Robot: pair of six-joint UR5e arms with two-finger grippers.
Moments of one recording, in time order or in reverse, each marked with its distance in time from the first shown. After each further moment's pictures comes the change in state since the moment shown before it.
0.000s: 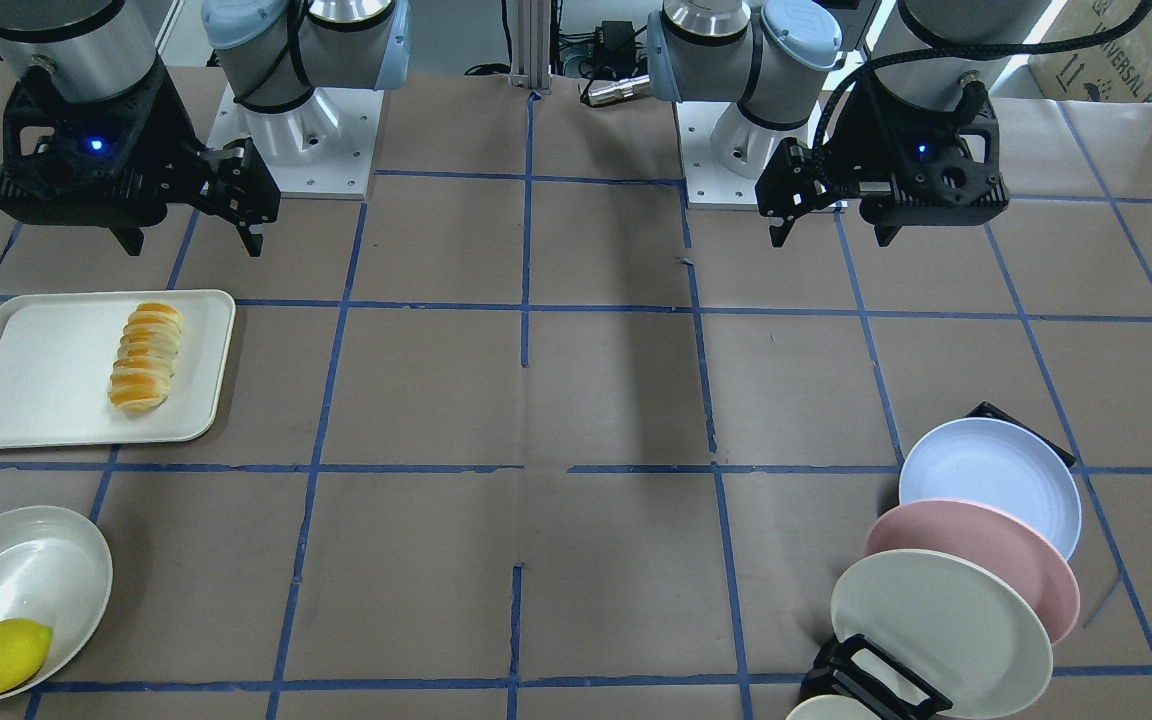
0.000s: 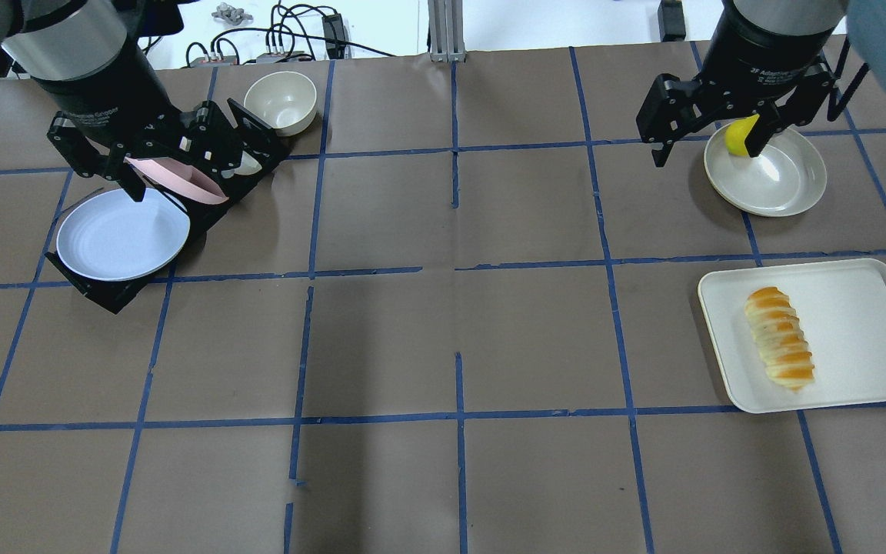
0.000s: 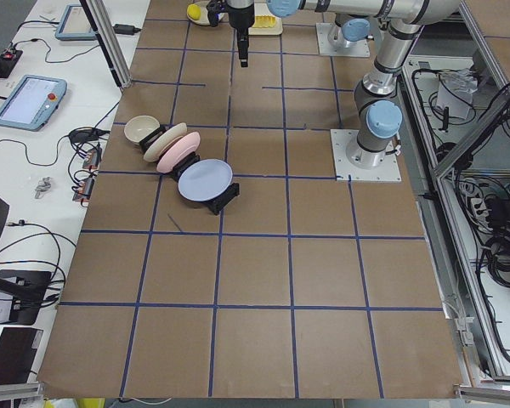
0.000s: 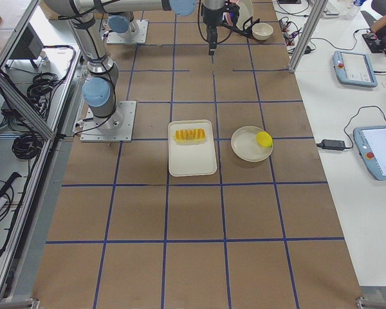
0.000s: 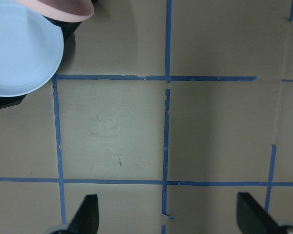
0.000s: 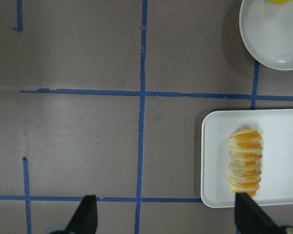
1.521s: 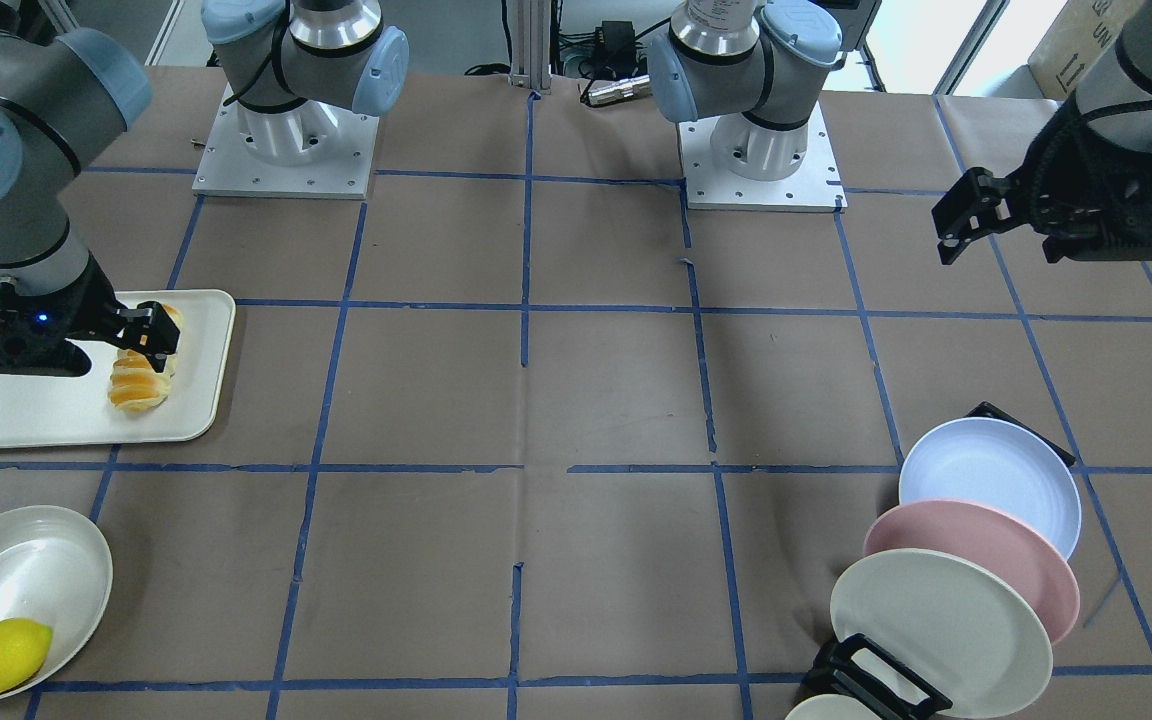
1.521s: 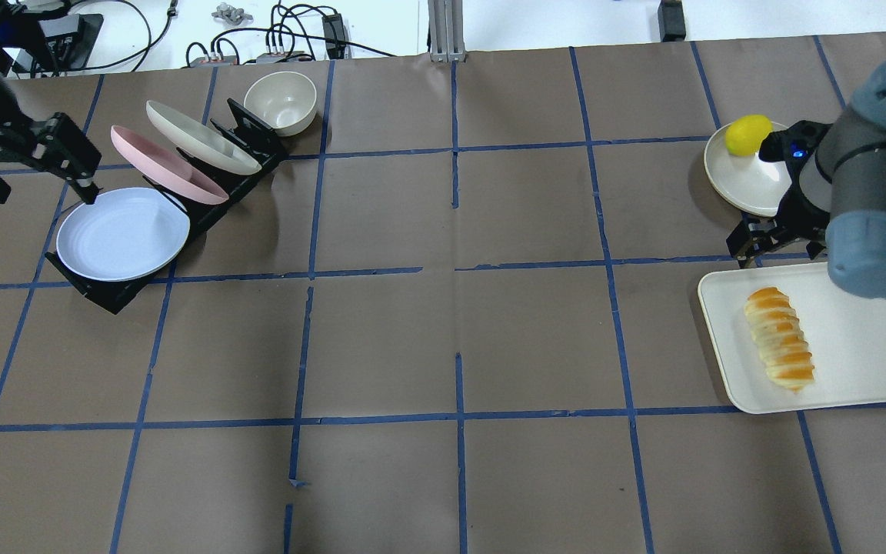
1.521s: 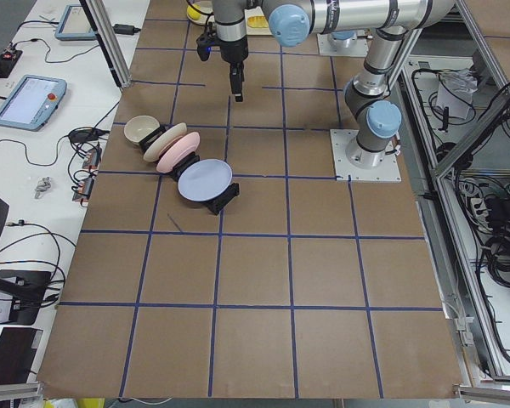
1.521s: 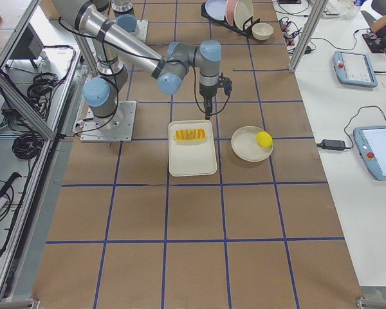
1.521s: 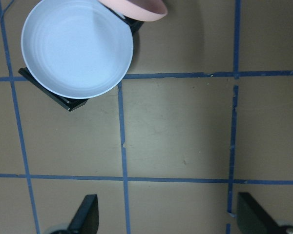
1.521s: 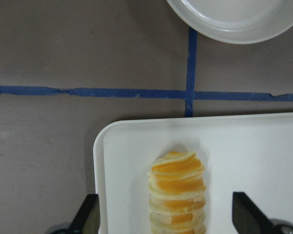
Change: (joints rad) left arm 0.305 -0.035 0.005 -0.002 0.095 0.343; right arm -0.327 0.068 0.578 -0.707 -0.076 -0.317
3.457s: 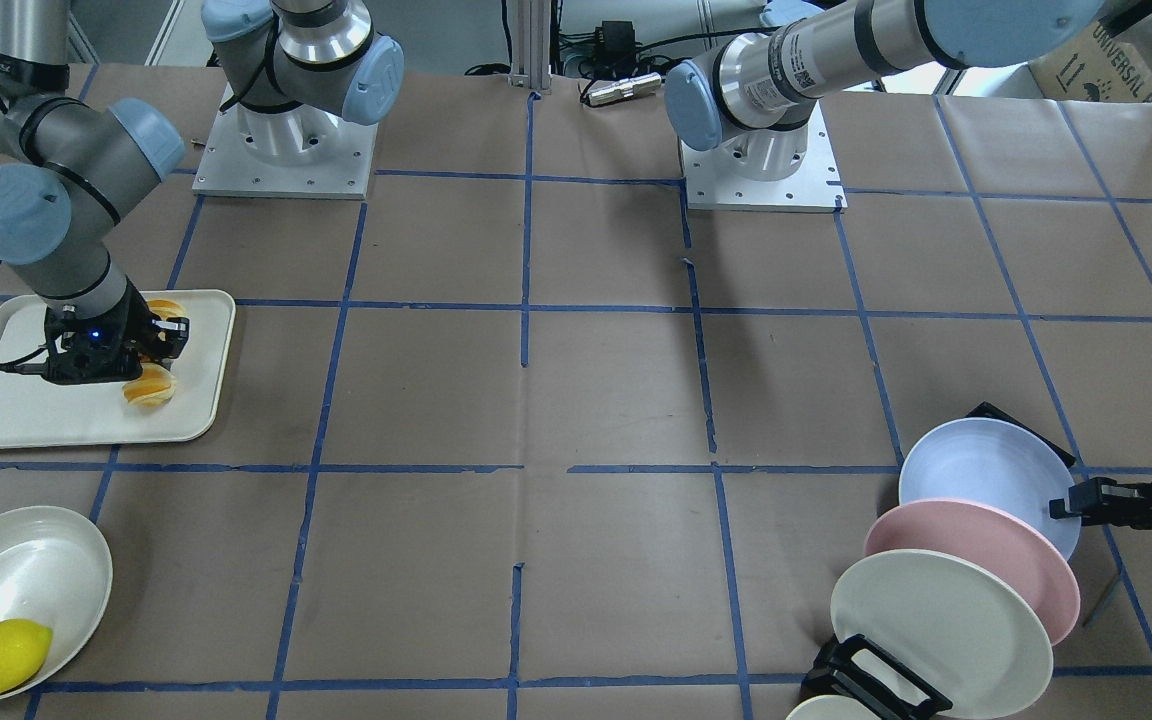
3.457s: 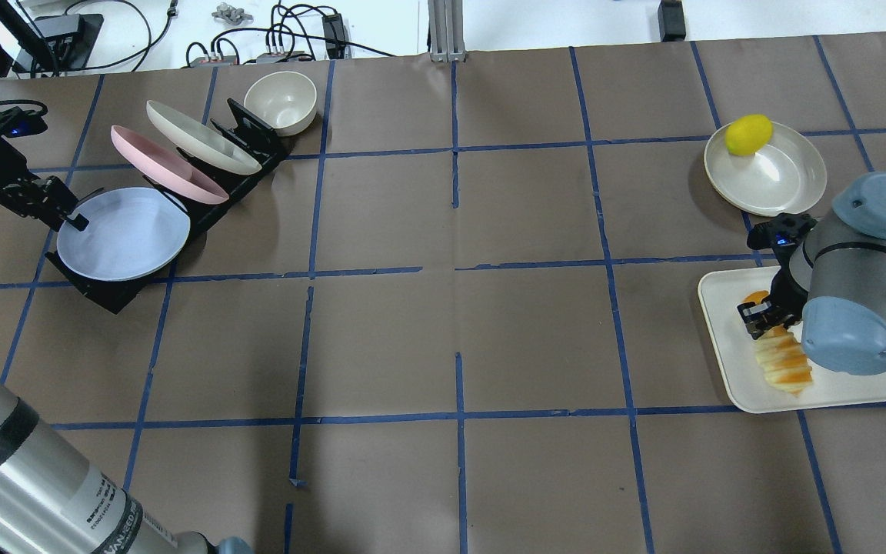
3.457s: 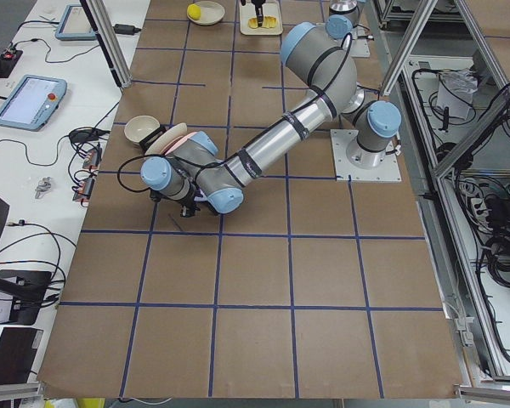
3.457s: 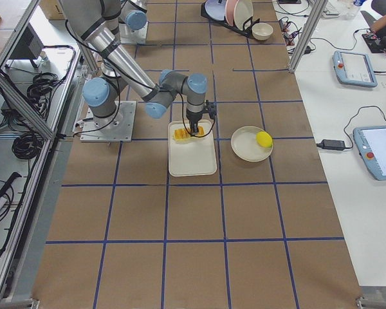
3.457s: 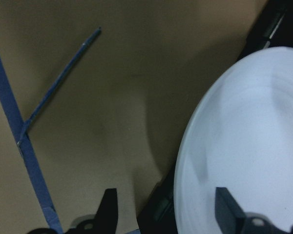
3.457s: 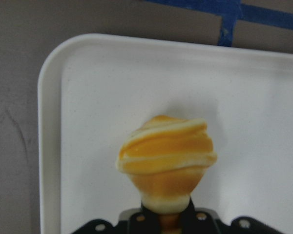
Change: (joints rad) left arm 0.284 -0.678 0.275 0.192 -0.207 0.442; right arm -0.101 0.065 0.179 -0.185 0.007 -0.218
